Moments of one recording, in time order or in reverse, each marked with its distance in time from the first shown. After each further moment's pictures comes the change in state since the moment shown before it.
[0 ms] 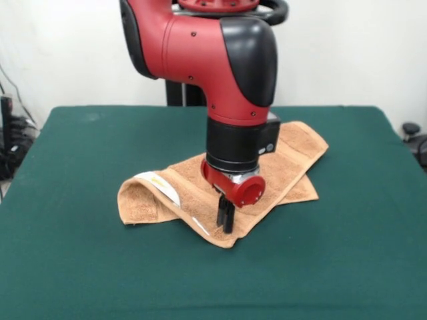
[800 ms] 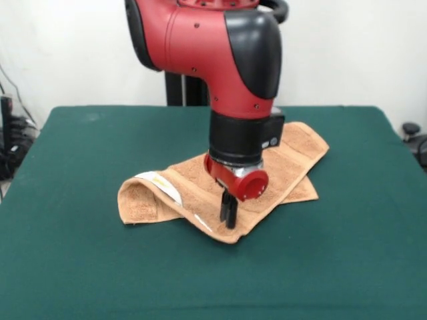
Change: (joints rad) arm 0.012 -0.038 -0.007 0.040 0.041 -0.013 0.000
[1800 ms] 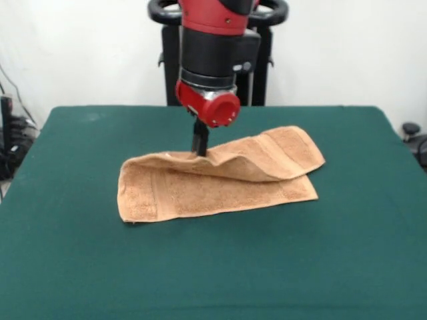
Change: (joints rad) arm -0.049 -0.233 -0.057 0.182 -0.092 0.112 0.000
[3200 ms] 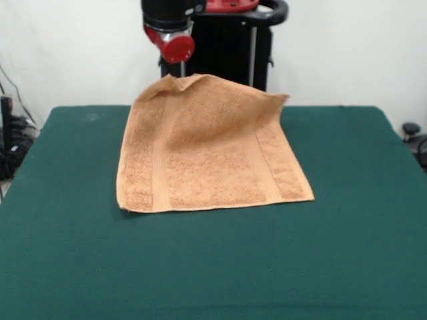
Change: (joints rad) arm -0.202 -0.176 0.010 0.246 -0.237 0.196 0.000
